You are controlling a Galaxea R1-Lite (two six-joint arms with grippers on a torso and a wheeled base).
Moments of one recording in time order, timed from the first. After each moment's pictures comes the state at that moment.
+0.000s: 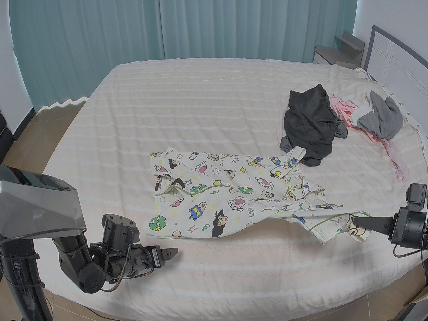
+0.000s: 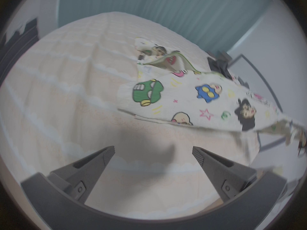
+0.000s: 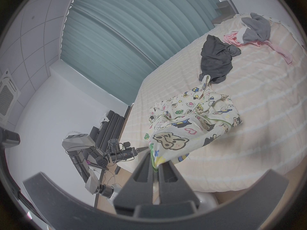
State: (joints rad) left arm -0.42 2.15 -0.36 -1.07 0.00 -0.54; right arm 0.29 1.09 -0.40 -0.32 0.41 0.57
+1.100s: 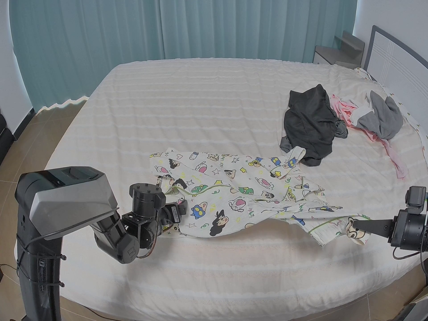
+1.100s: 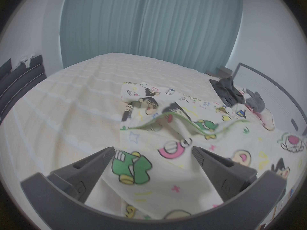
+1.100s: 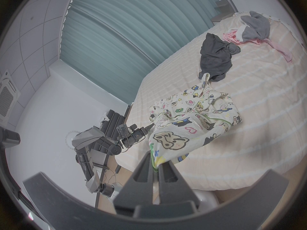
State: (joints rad) left arm -0.42 2.35 -0.84 -1.07 0.28 -0.37; right arm 0.29 1.08 -0.39 -0.32 0.42 0.58
